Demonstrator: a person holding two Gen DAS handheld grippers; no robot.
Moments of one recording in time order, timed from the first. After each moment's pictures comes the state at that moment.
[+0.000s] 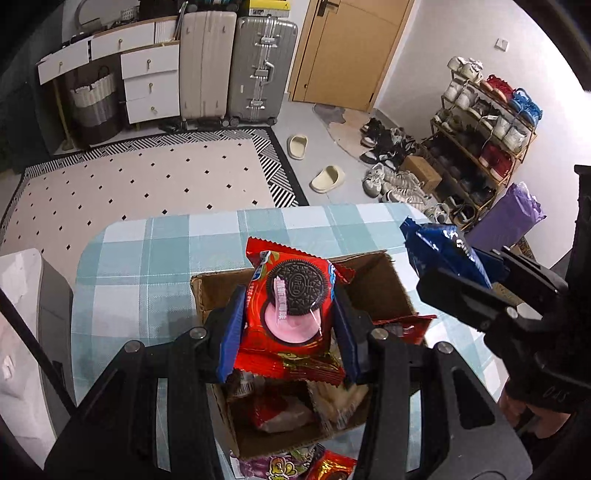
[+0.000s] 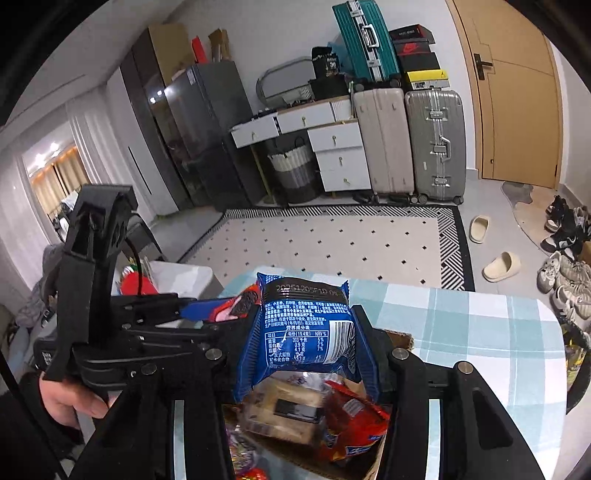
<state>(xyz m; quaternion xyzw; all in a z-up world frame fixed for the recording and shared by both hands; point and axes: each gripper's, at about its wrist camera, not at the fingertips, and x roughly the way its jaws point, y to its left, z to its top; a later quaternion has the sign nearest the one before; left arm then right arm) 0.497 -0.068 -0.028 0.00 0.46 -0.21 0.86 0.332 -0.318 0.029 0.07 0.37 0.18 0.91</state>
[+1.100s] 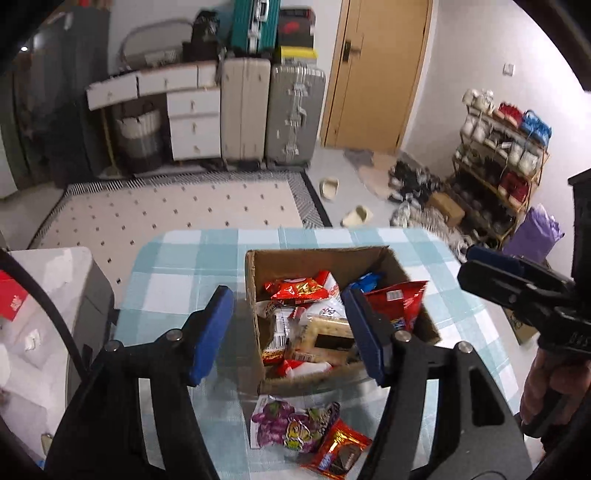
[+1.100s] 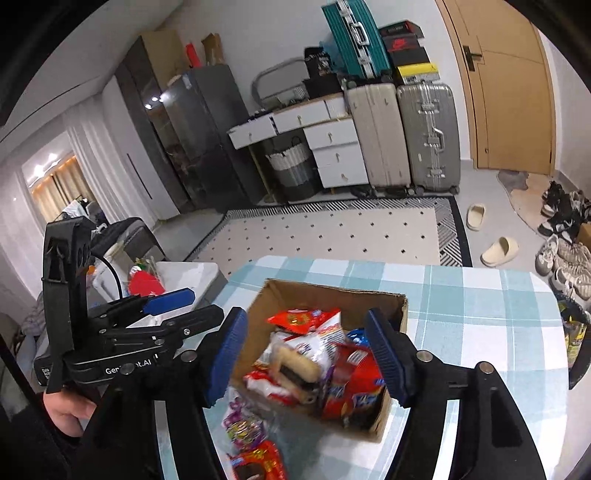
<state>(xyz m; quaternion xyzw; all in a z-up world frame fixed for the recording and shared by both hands) 0.392 -0.027 -0.012 -0.01 0.36 -0.15 0.92 0.275 -0.333 0.035 0.10 0.35 0.19 0.91</state>
